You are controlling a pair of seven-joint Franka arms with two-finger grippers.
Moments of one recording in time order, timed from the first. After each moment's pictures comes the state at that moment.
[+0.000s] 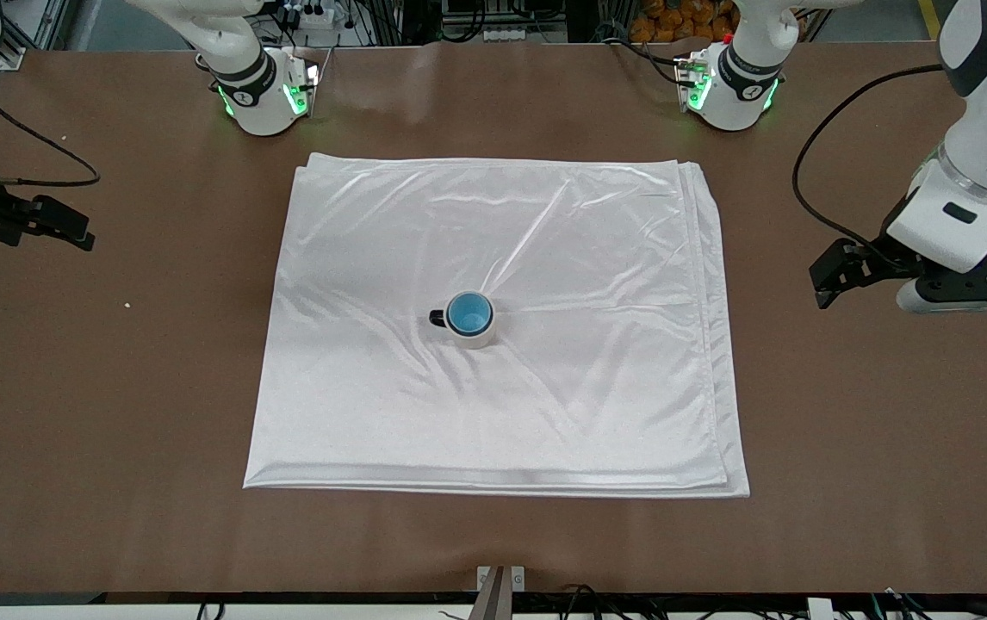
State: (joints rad) left arm -0.07 0.15 -0.16 -1.44 0.11 1.76 -0.24; right arm -0.09 0.01 0.07 -1.62 -0.02 1.58 0.05
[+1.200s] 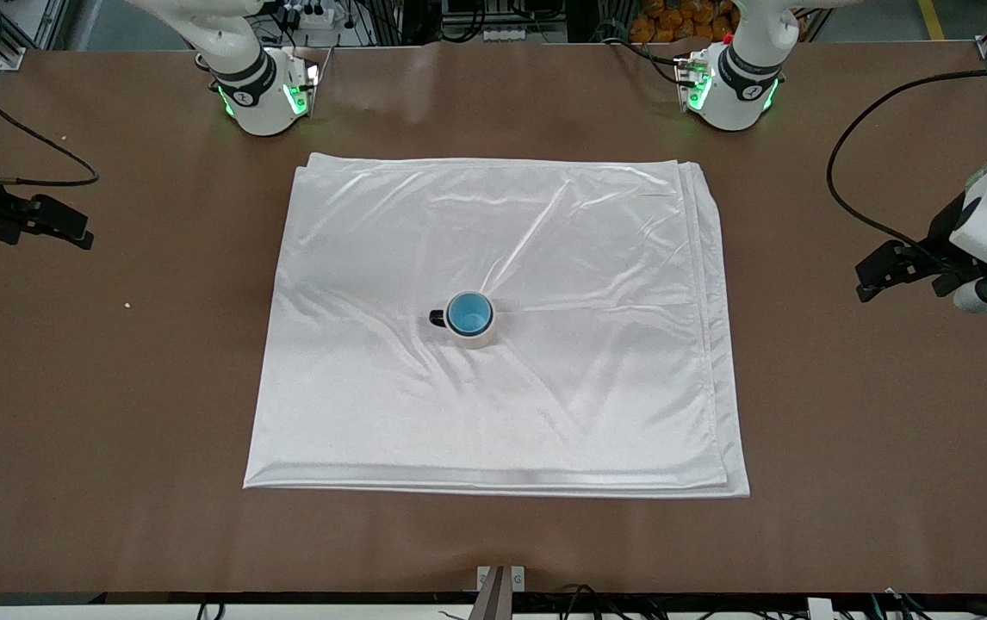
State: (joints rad) left arm -0.05 0.06 -0.05 -1.63 0.04 1.84 -0.15; right arm -0.10 0.01 0.07 -1.62 -0.02 1.57 0.05
